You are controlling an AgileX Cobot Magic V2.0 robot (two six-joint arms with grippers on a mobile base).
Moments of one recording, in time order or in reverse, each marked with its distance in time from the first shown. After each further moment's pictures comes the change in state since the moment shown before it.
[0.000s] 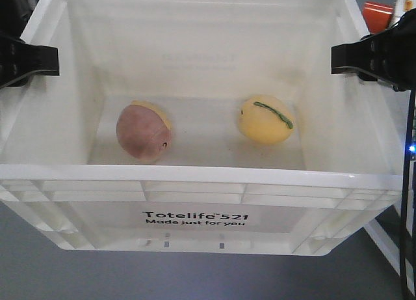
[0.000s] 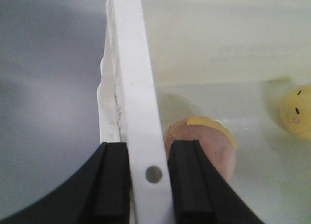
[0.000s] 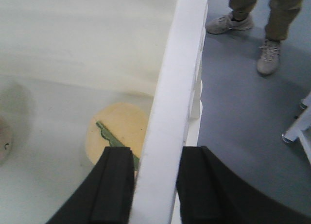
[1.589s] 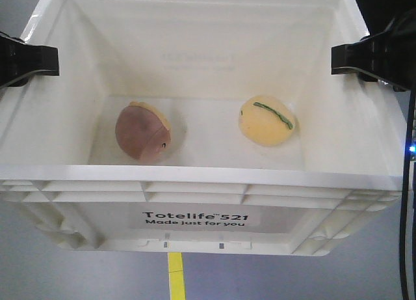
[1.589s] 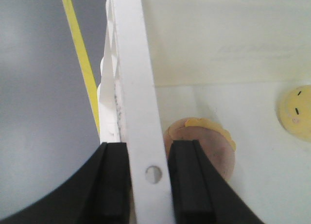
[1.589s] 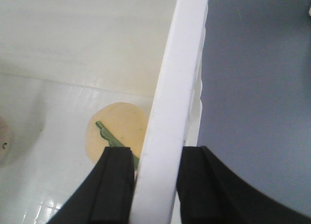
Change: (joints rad) left arm 0.000 0.000 0.000 0.000 0.002 0.000; right arm 0.000 0.000 0.000 0.001 0.002 0.000
